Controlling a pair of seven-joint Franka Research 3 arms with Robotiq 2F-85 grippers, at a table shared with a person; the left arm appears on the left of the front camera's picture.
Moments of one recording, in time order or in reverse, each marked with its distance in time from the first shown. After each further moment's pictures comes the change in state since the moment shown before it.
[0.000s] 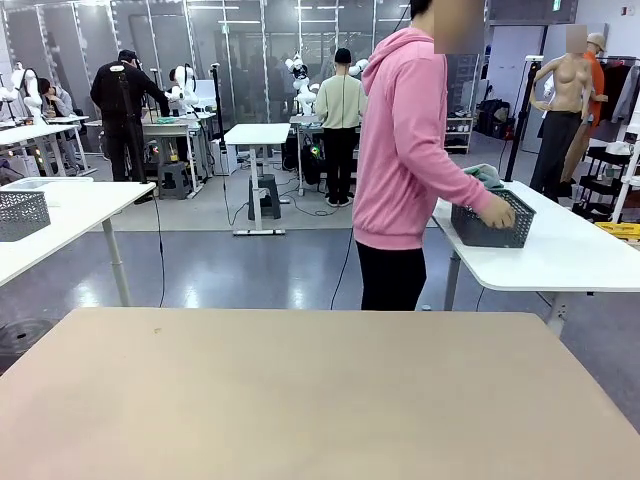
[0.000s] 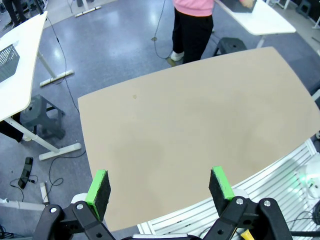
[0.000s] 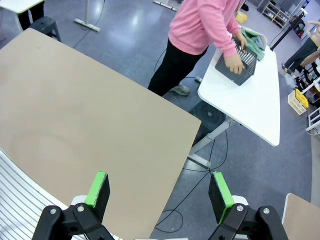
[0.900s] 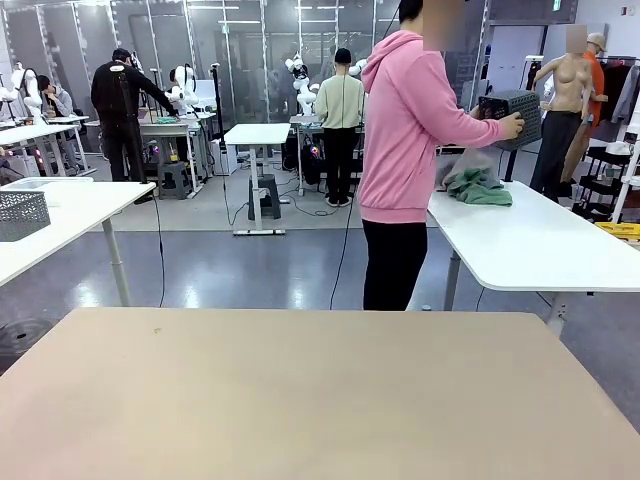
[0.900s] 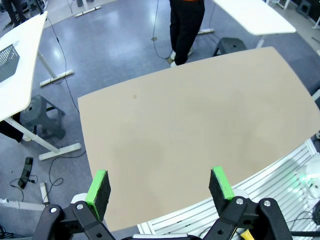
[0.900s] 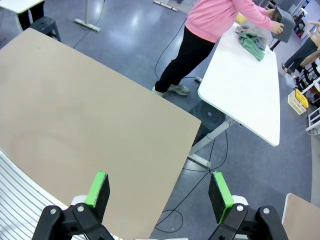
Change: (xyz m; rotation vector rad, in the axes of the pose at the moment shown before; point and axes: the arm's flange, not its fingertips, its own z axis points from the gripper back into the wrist) left arm 0.000 0.000 0.000 0.000 0.000 0.000; right arm 0.000 0.000 0.000 0.000 0.000 0.000
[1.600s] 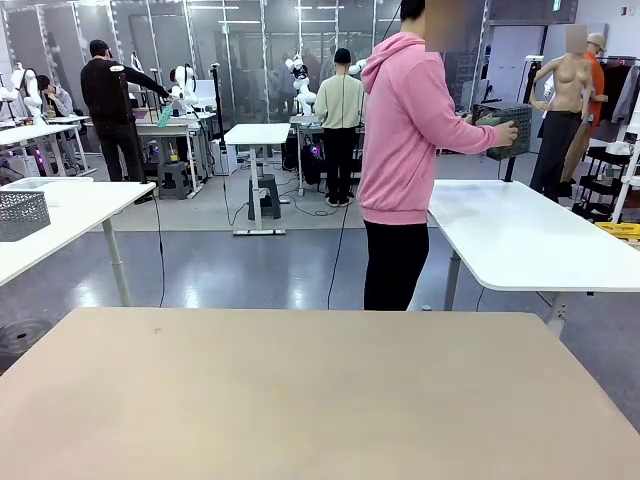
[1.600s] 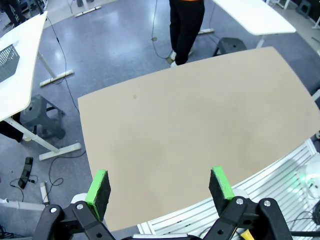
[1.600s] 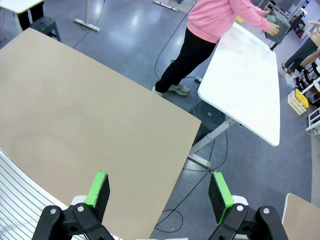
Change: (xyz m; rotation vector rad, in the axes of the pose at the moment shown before) left arm 0.000 0.000 0.000 0.000 0.000 0.000; right arm 0.000 0.000 0.000 0.000 0.000 0.000
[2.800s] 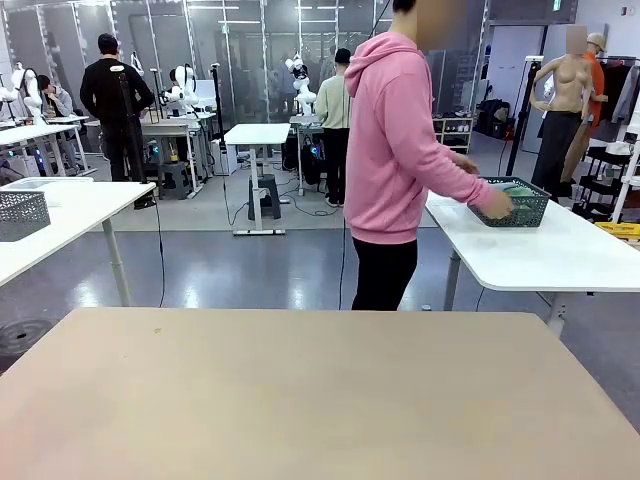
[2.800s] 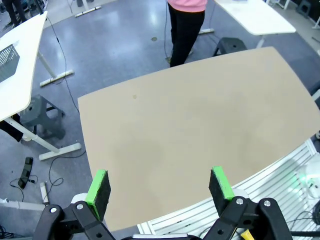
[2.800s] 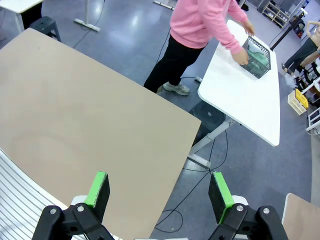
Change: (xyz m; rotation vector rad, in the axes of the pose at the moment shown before) left arm 0.000 0.000 0.000 0.000 0.000 0.000; right arm 0.000 0.000 0.000 0.000 0.000 0.000
